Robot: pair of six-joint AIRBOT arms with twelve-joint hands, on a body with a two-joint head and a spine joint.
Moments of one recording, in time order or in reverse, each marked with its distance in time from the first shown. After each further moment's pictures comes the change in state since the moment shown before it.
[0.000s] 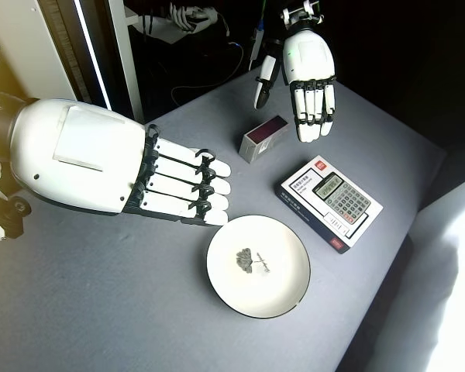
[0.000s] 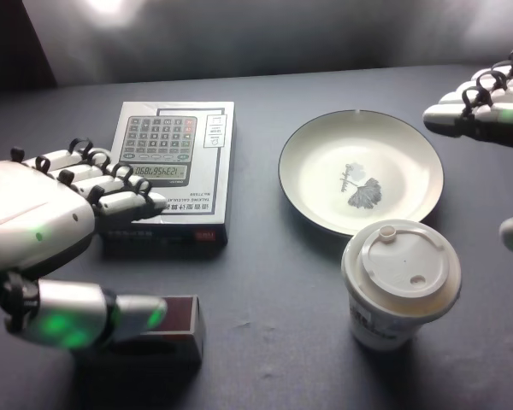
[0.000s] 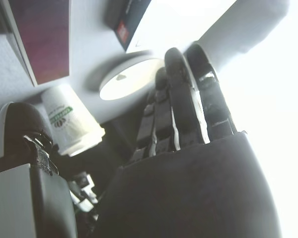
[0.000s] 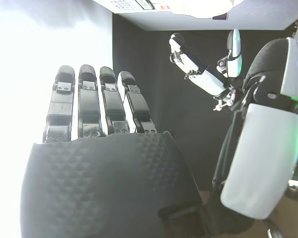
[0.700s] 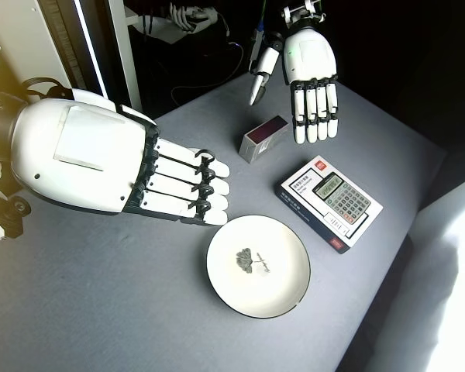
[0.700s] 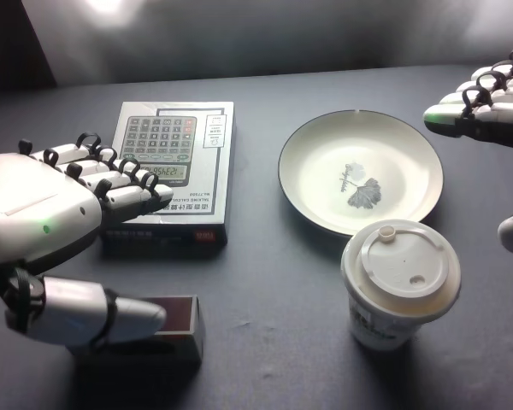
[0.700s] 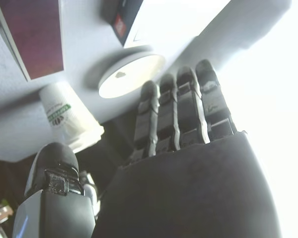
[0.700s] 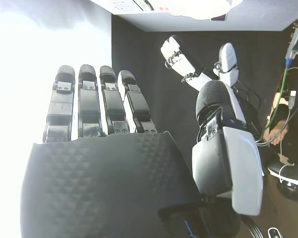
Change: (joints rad) left arm -0.047 0.000 0.000 -0.043 0.065 0.056; right arm 0.000 0.000 -0.002 -0.003 -0.002 0.000
